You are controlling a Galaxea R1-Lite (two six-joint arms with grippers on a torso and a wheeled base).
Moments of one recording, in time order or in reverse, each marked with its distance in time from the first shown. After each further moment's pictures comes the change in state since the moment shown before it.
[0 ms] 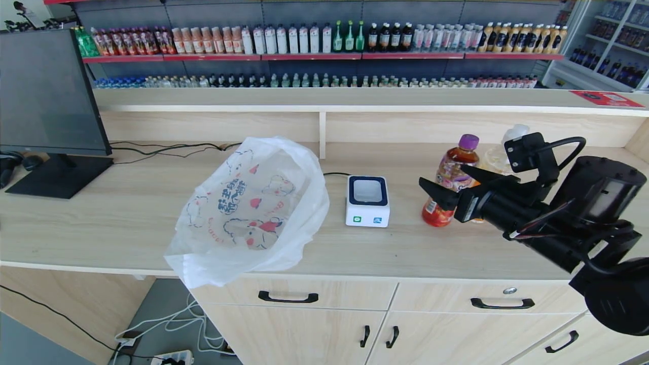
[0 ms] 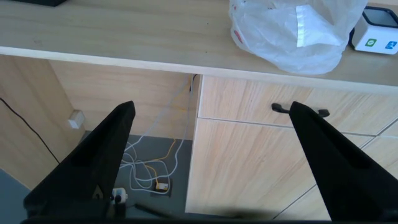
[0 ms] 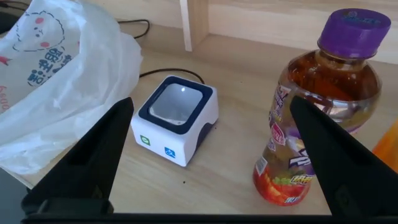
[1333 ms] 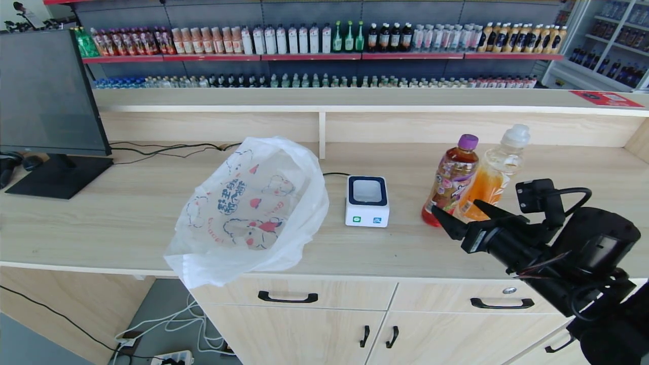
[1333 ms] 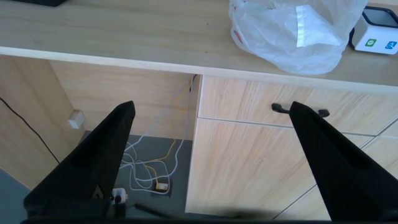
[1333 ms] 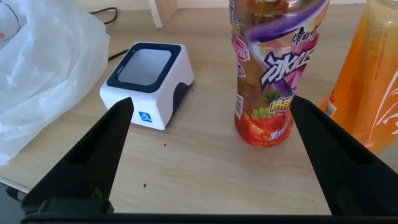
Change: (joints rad) left arm 0.000 0.000 0.000 0.000 0.000 0.000; right arm -0.031 0.130 0.249 -0.359 -0.091 0.107
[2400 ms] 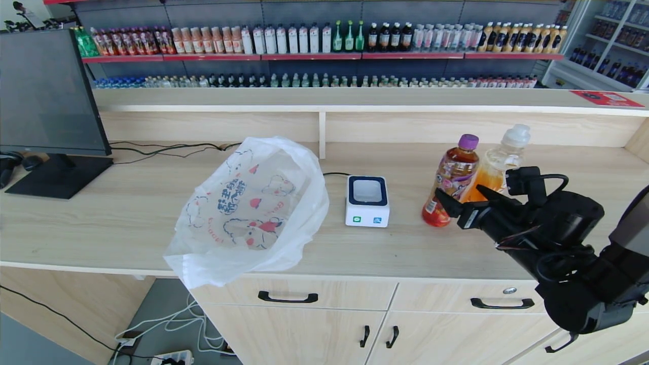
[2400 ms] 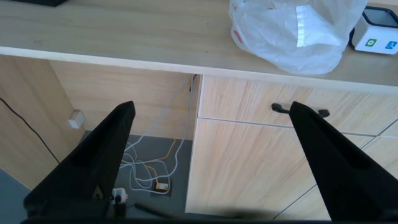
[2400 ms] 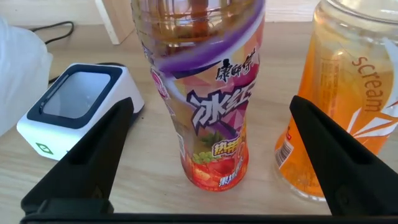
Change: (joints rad) left arm 0.000 0.000 0.000 0.000 0.000 0.000; right arm -0.111 0.163 -0.220 -0.001 0.024 -0.027
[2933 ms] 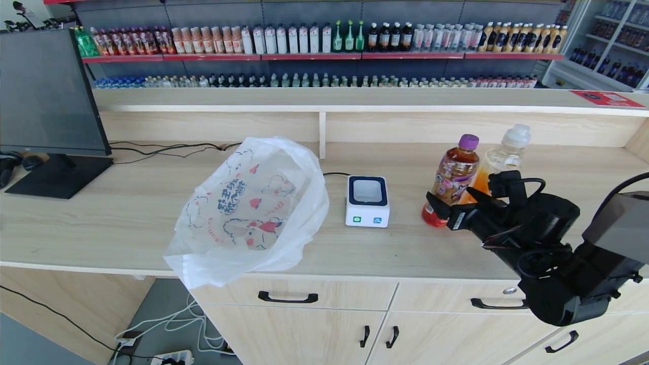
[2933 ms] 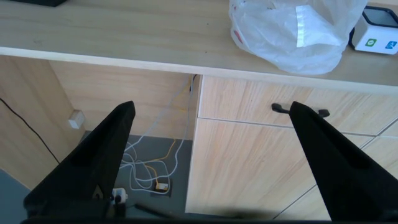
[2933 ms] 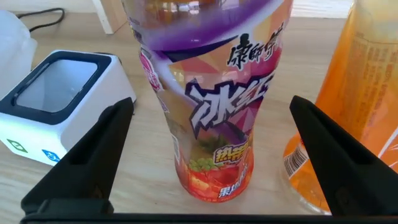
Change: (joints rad) left arm 0.000 0.000 0.000 0.000 0.000 0.000; right arm 0.006 0.086 -0.072 0.000 -0.001 -0.039
